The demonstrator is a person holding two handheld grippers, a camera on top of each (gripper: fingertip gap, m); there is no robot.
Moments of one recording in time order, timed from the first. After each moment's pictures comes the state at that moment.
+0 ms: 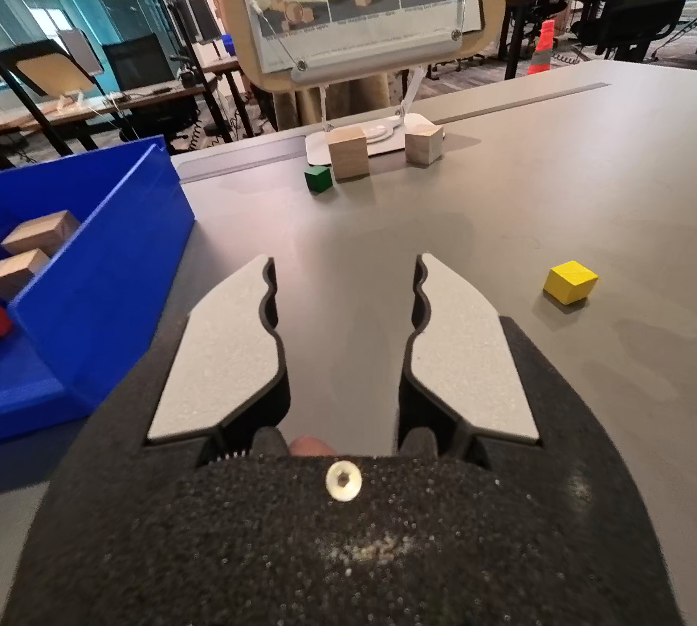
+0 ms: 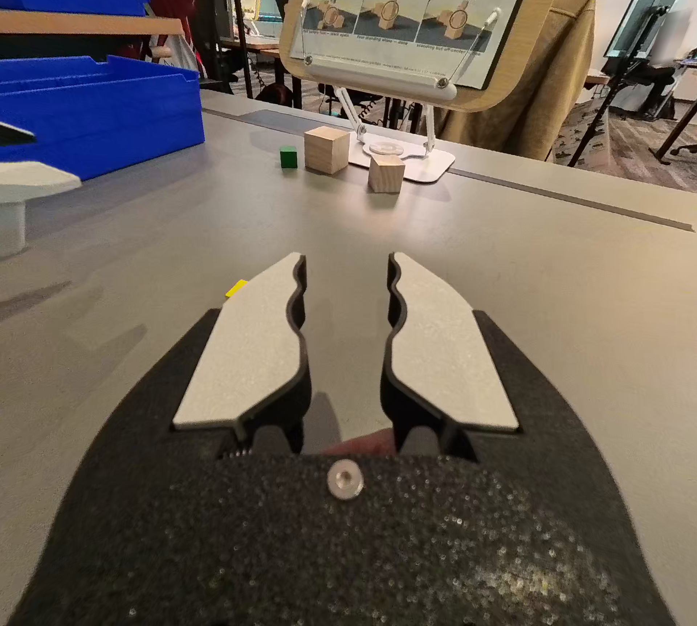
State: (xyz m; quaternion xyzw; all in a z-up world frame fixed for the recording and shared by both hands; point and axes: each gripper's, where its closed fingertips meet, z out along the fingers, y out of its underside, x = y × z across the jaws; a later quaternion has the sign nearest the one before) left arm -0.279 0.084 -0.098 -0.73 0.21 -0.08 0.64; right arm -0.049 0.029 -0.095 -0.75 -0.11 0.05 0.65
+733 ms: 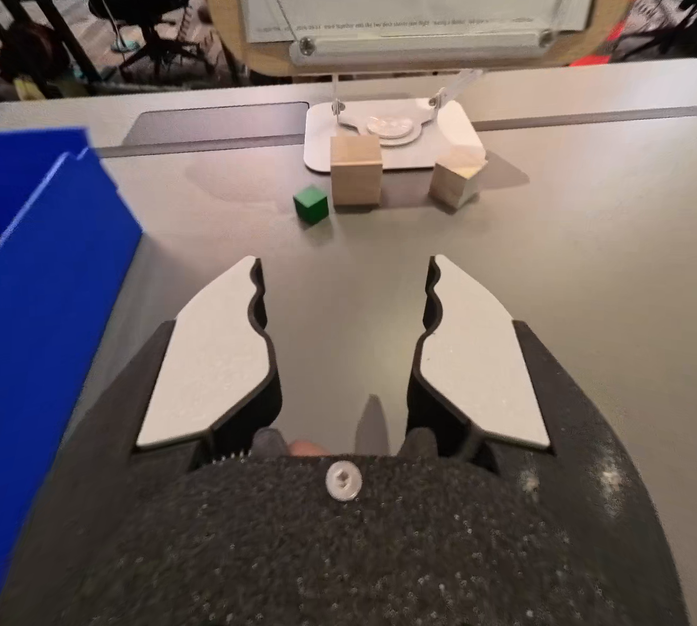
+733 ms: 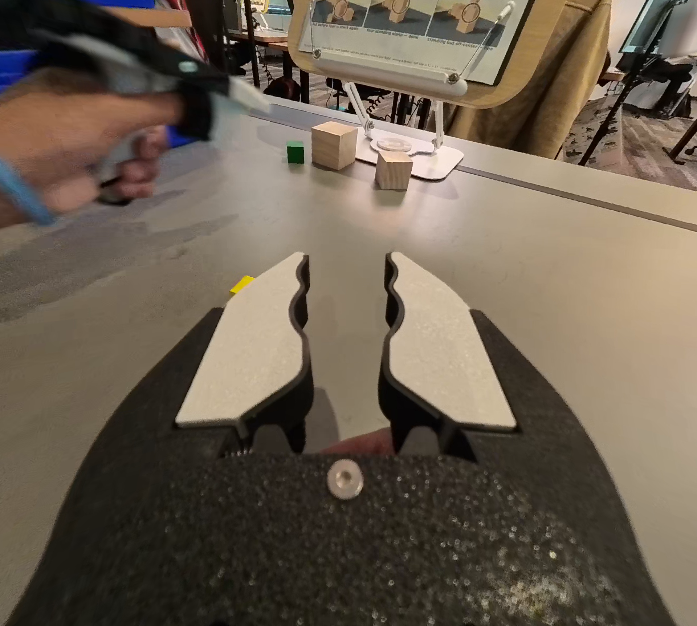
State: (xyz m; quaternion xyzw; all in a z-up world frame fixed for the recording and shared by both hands) left arm -0.218 0.211 -0.083 -0.82 0.14 -0.08 0.55; right arm -0.052 0.029 -0.097 -0.75 -0.12 0.06 0.65
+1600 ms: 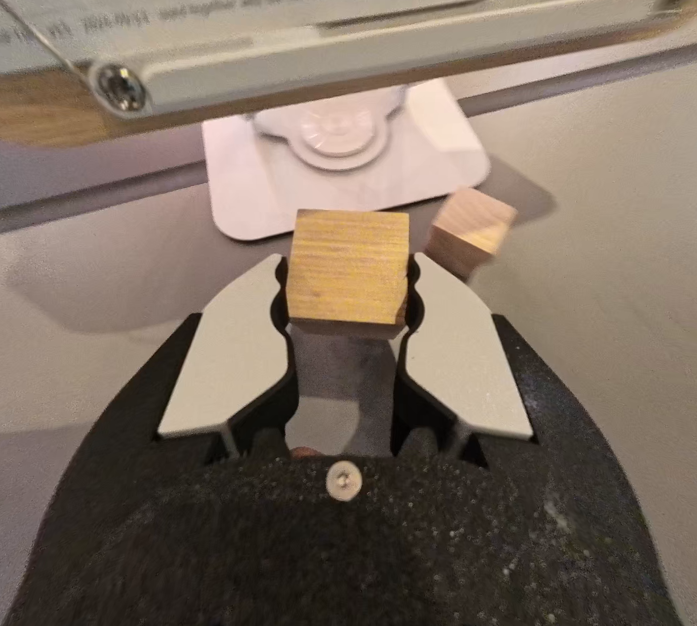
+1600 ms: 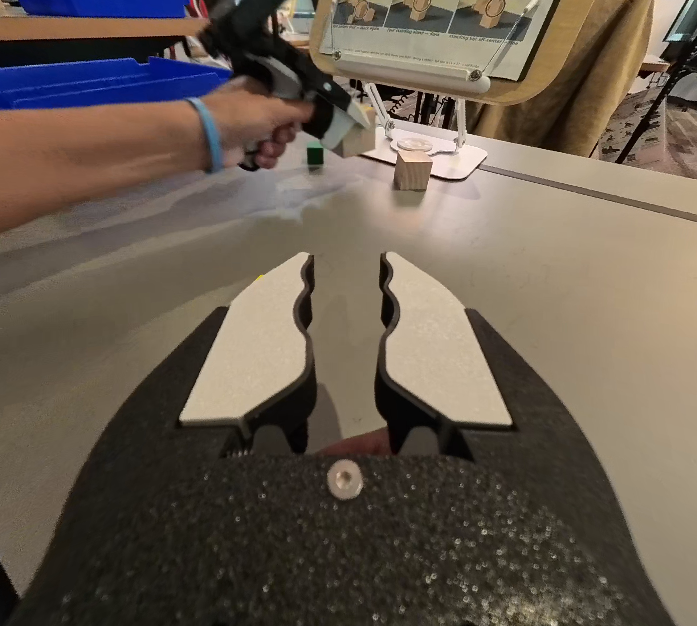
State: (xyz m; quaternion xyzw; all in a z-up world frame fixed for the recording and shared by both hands) left arm -0.145 0.332 -0.122 -0.84 0.26 -0.13 0.46; right arm -0.057 0.028 -0.097 -0.75 -0.13 0.09 0.64
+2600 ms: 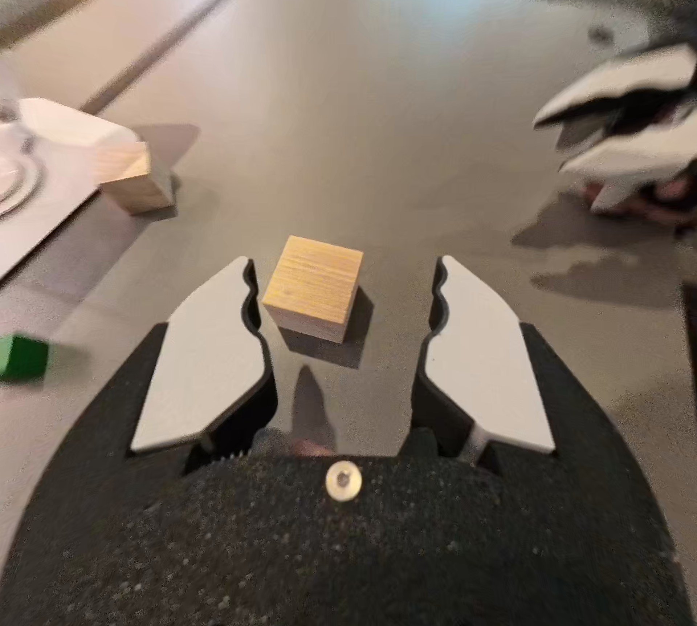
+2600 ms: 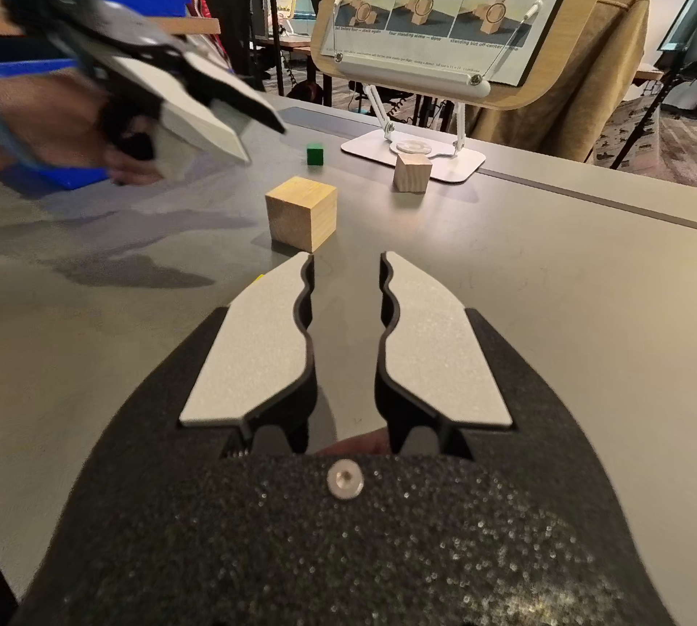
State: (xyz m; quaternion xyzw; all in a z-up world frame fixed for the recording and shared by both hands) left arm -0.149 0.133 -0.098 -0.66 0.56 -0.34 0.37; right arm -0.058 0.027 -0.096 -0.74 -0.14 0.09 0.65
